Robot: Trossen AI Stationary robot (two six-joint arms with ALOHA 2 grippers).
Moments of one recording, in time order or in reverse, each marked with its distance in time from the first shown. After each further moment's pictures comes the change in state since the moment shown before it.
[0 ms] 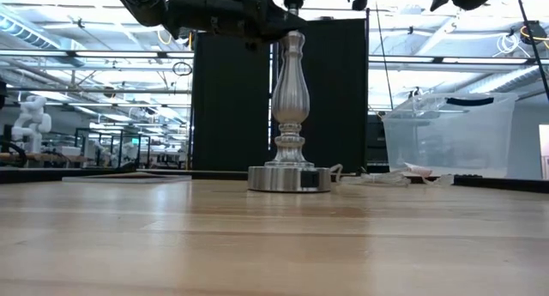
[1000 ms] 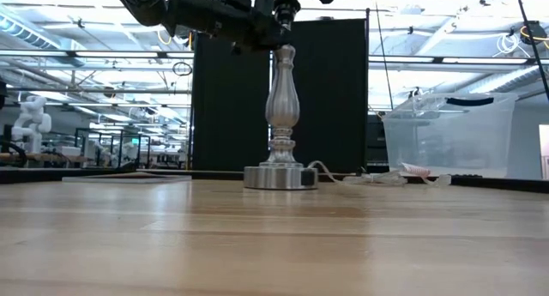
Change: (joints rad) left arm 0.000 0.000 0.000 -0.005 -0.301 -0.010; right arm 0.097 0.338 0.390 -0.133 0.420 -0.159
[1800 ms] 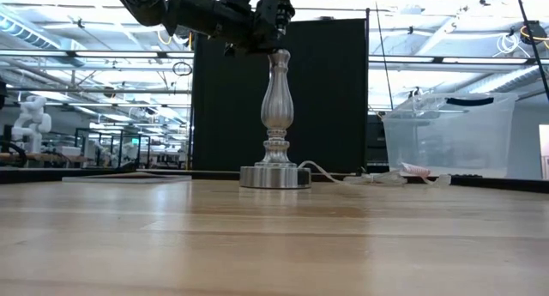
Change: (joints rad) left arm 0.001 0.000 0.000 0.000 -0.129 0.008; right arm 0.029 0.042 0.050 0.032 0.196 -0.095
